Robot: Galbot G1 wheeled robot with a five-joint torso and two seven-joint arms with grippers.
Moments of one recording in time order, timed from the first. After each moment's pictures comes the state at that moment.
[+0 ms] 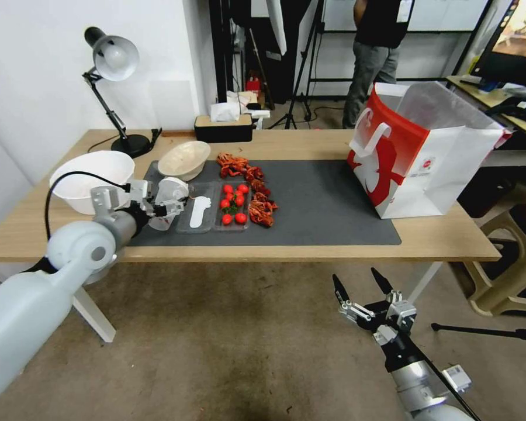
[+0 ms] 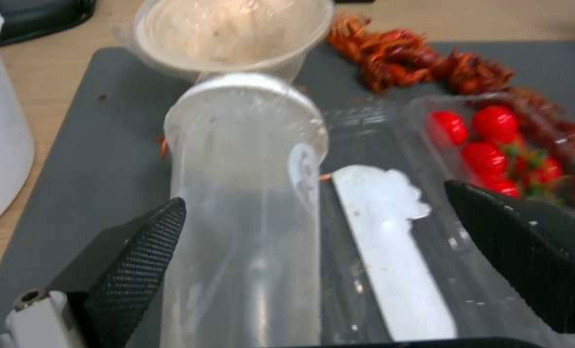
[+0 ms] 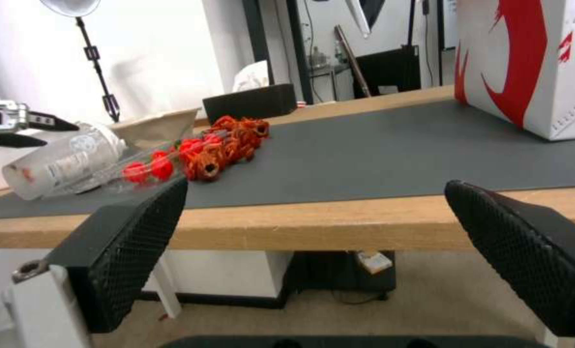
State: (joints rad) left arm 0.81 -0.72 -0.18 -1.83 -1.17 0.54 -0.35; right arm -1.76 1.10 0.43 2.06 0.51 0.37 -0.07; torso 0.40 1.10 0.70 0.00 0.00
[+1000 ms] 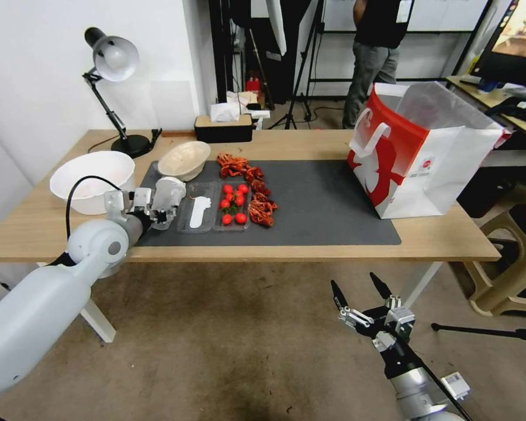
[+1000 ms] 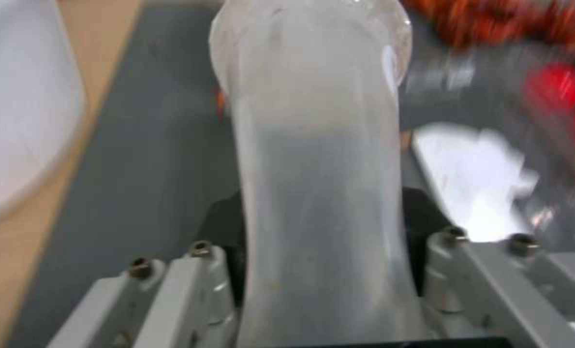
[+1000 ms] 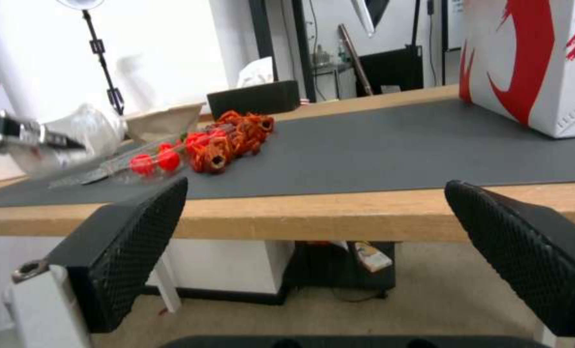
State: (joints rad) left arm 0.79 -0.73 -0.15 -1.77 -1.17 0.57 -0.42; right arm -1.78 1.10 0.43 2.07 0.48 0.38 -0.07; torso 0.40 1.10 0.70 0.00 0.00
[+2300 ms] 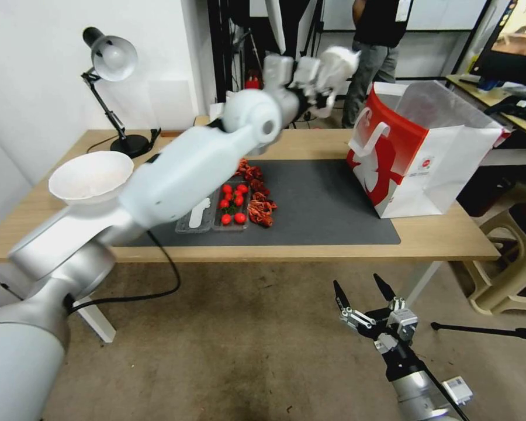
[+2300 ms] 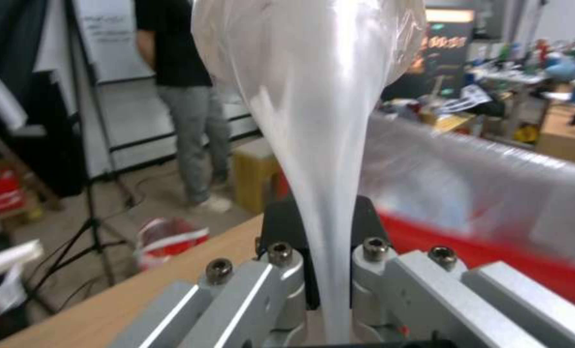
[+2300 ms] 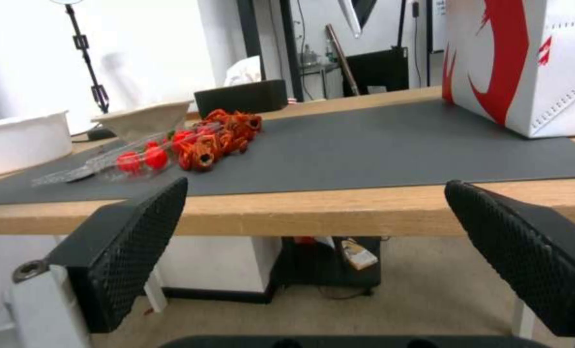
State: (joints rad) left arm -0.18 -1.39 0.48 -1.32 -1.19 0.43 -0.24; right arm -1.81 1.15 0.45 2.09 0.43 0.37 -0.06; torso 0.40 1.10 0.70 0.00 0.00
